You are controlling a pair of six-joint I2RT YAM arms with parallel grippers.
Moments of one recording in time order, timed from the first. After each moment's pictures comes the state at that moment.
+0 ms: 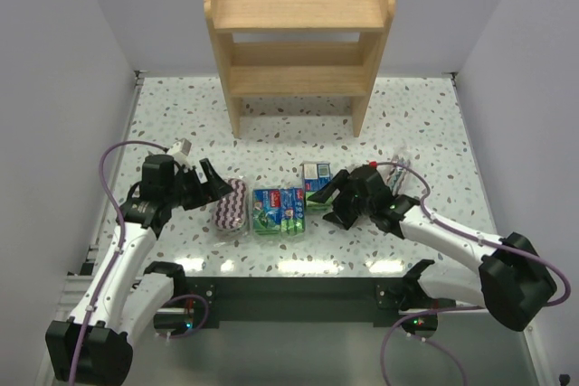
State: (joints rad) left arm -0.11 0.81 0.62 -0.53 0.35 -0.54; right arm 0.67 1.16 0.55 -0.15 -0.14 1.38
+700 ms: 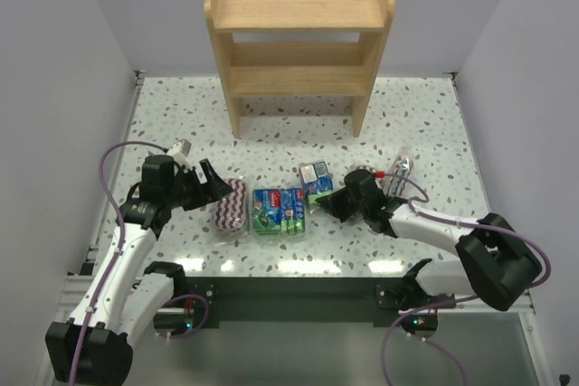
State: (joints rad) left arm -0.11 0.80 0.62 -0.54 0.35 -0.54; right arm 0.67 1.32 0.50 0.03 0.04 1.66
